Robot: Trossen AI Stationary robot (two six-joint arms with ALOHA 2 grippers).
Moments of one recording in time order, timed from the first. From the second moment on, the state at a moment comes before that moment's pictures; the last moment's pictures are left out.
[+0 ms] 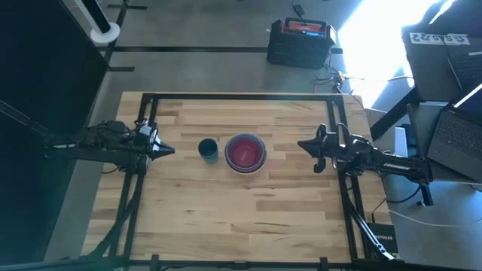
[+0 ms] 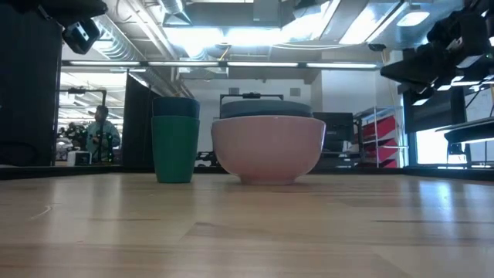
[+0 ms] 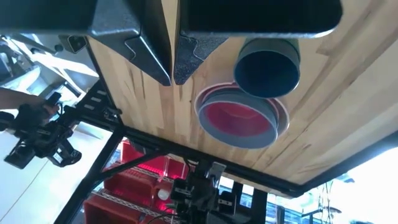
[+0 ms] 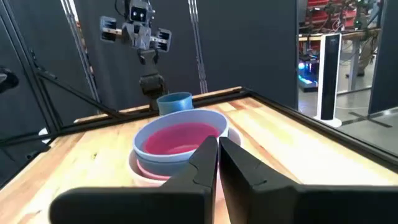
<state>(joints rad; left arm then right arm) -0.01 0.31 0.58 -0.53 0.00 -0.33 -0.16 0.00 0.01 0.01 0.01 0.14</state>
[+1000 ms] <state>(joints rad) -0.01 0.31 0.58 -0.53 0.00 -0.34 -0.16 0.09 0.01 0.01 -0.02 0.19</state>
